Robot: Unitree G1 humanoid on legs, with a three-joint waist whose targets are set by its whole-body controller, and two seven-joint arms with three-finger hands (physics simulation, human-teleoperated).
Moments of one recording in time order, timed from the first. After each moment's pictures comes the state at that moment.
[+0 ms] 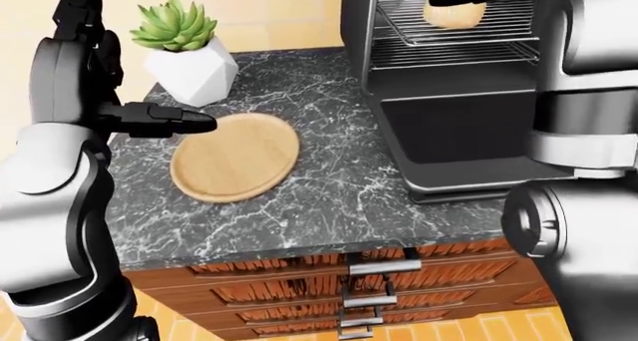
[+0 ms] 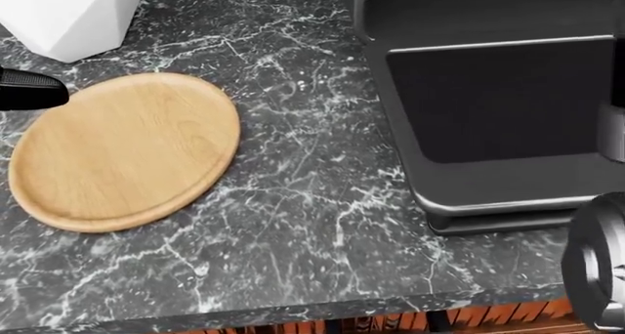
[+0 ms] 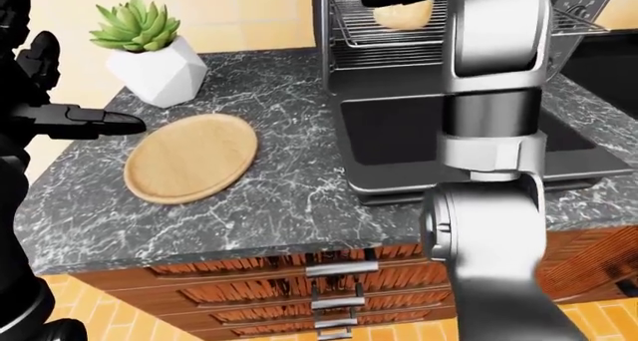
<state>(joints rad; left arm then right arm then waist) -0.66 0.49 0.31 -0.48 -0.02 0.92 -0.10 -1.41 -0.43 -0.13 0.43 -0.25 0.85 0.00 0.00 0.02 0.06</state>
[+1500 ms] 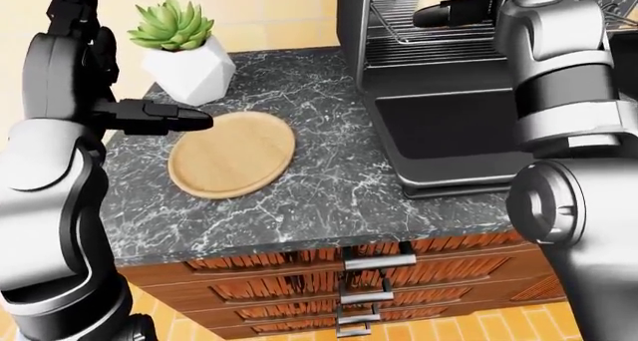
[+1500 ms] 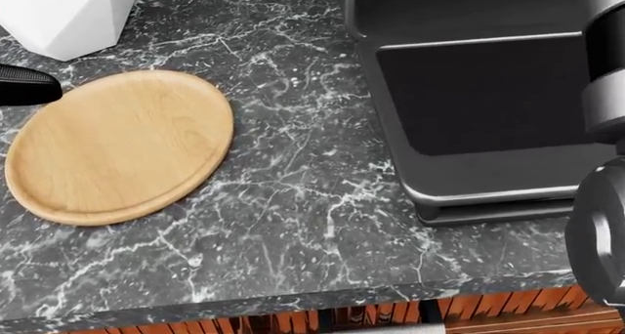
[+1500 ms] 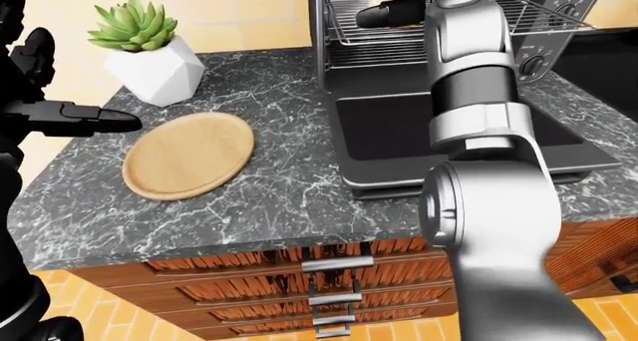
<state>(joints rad) -0.67 0.50 0.31 -0.47 -0.03 0.92 -0.11 -1.53 -0.43 -0.14 0.99 -0.13 0.56 -0.13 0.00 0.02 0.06</state>
